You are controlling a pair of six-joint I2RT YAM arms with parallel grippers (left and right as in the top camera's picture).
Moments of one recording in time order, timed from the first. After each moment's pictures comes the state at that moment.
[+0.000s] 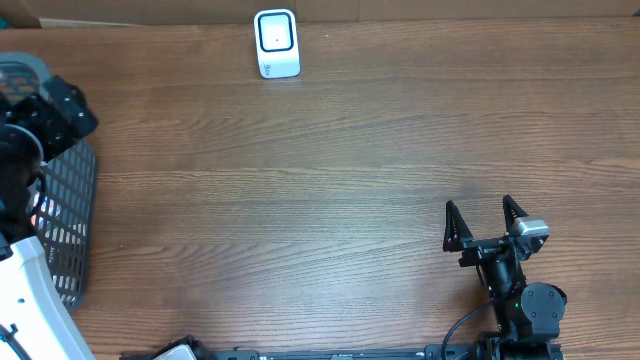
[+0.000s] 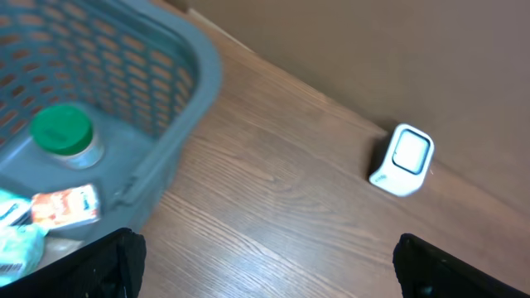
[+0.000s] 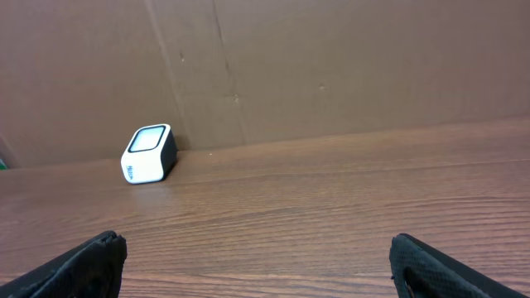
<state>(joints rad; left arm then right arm) 0.47 1.31 1.77 -1.13 0.17 -0.24 -0.02 0.01 0.02 -0.02 -0.17 0.17</state>
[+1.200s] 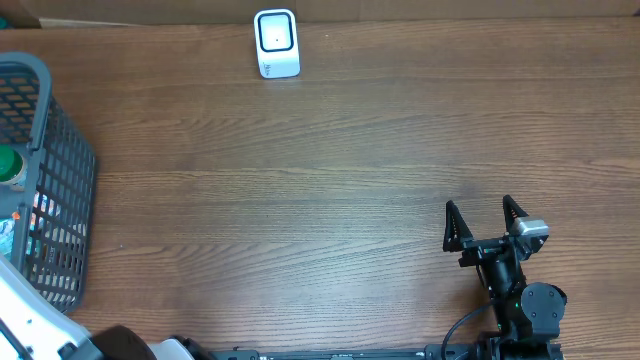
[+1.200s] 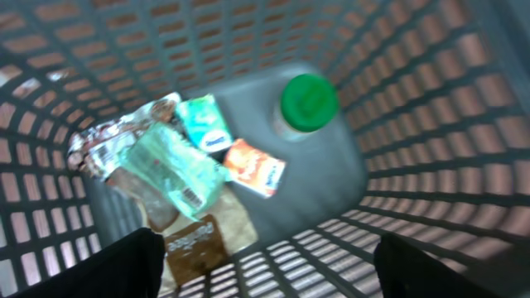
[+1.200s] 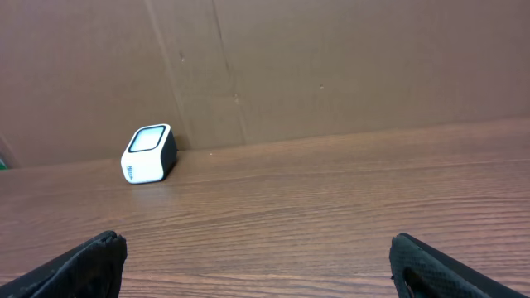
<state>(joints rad) 0.76 1.54 1.77 -1.17 -0.16 -0.50 -0.02 0.01 0.02 -0.02 -0.17 0.17</state>
